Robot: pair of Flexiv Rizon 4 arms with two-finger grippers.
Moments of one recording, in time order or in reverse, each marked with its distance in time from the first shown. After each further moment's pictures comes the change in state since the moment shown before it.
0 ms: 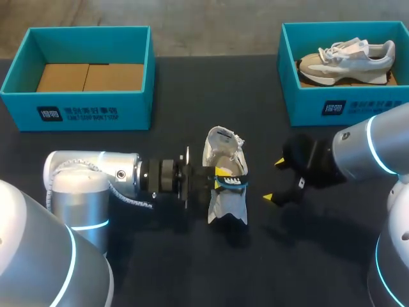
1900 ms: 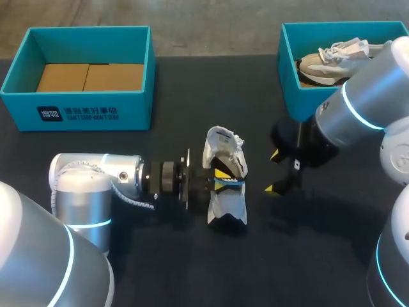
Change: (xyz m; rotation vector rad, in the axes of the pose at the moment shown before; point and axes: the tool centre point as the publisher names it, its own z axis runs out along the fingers) left arm 0.003 0.021 0.002 0.023 0.004 -0.007; right arm -0.016 0.006 0.002 0.163 0.143 -0.081
